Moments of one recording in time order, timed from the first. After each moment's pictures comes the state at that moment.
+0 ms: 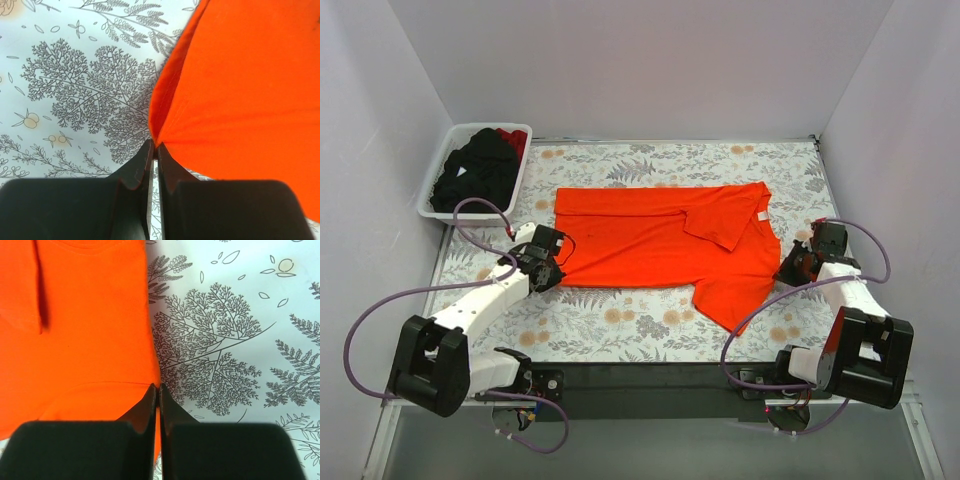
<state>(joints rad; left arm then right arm) -0.37 1.22 0.67 -0.55 -0.39 -0.82 -0.23 1.25 0.61 -0.40 -0.21 0.34</state>
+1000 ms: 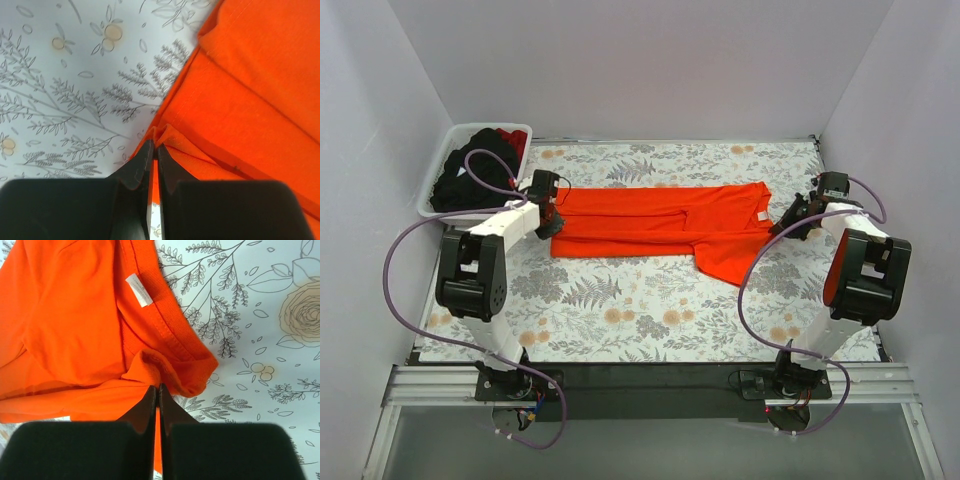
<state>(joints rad) -0.18 1.77 1.16 -0.47 -0.30 -0.69 -0.23 1.72 1.11 -0.43 -0.37 0.41</state>
